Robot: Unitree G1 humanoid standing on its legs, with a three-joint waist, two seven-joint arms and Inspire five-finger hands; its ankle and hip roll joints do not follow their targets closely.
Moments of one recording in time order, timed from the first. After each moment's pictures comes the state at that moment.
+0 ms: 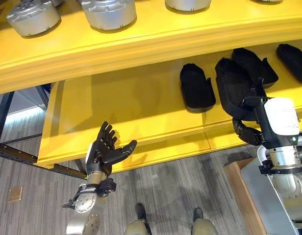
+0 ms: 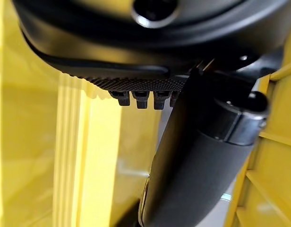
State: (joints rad) left arm 0.16 0.38 -0.08 -0.11 -0.62 -0.15 0.14; right arm 0.06 -0.70 -0.13 -0.27 -0.63 -0.16 -0.30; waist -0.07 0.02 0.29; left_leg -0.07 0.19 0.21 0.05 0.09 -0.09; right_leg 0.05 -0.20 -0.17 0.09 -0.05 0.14
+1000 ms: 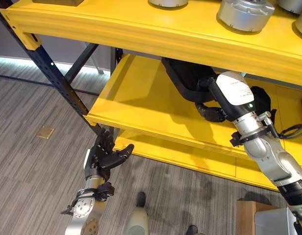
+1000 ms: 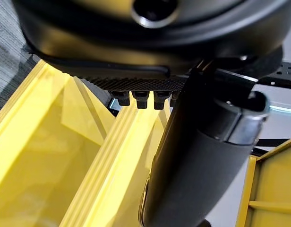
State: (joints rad) left arm 0.21 0.38 -0.07 -0.09 -0.67 -0.15 0.17; right arm -0.49 -0.78 0.32 -0.03 -0.49 -0.10 -0.21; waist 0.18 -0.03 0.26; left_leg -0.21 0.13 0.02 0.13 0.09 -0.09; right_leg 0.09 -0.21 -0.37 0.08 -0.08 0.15
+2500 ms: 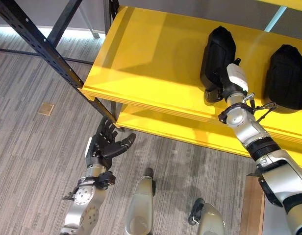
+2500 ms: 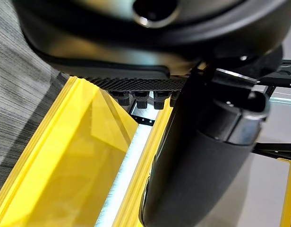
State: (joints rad) left arm 0.10 0.46 -0.12 -0.08 -0.74 -0.17 0.19; right arm -0.96 -0.54 0.48 0.76 -0.22 0.06 -0.34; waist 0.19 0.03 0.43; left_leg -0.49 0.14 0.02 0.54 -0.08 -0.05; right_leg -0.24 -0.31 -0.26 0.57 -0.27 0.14
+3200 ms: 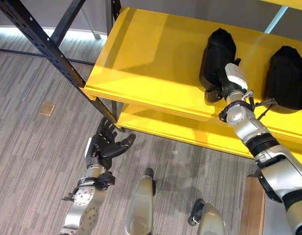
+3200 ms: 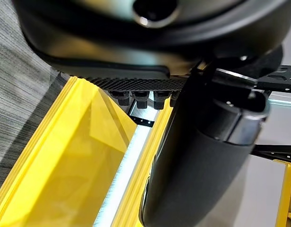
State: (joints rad) left arm 0.10 0.46 -0.12 -0.08 -0.74 -0.18 0.19; right arm -1.04 -0.54 0.54 0.87 -0.23 0.05 -0.30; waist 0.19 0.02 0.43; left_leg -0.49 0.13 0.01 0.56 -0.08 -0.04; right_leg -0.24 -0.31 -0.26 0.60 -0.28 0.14
